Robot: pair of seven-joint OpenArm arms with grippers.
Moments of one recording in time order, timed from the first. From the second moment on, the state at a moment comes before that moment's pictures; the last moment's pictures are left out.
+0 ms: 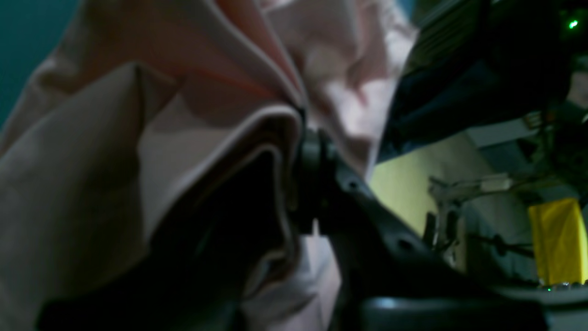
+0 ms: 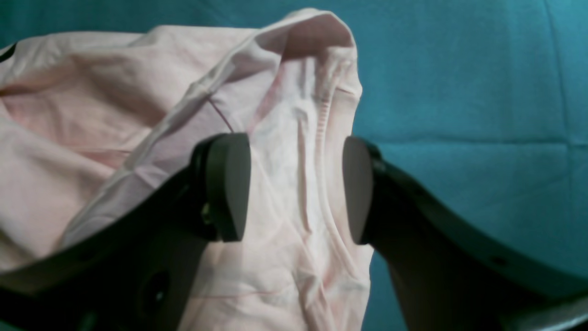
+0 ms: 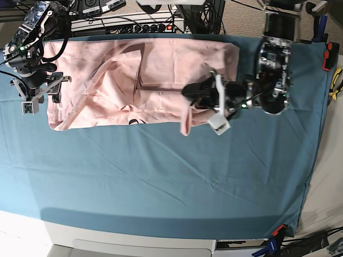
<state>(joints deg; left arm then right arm) -2.6 -8.3 4.9 91.2 -67.6 -43.3 75.7 -12.7 14.1 39.9 112.2 20.4 31.1 -62.6</state>
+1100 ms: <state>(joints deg) -6.2 5.6 18.1 88.5 -54.3 -43.2 68.7 -12.7 14.1 39.9 103.6 22.1 29.9 -59.7</state>
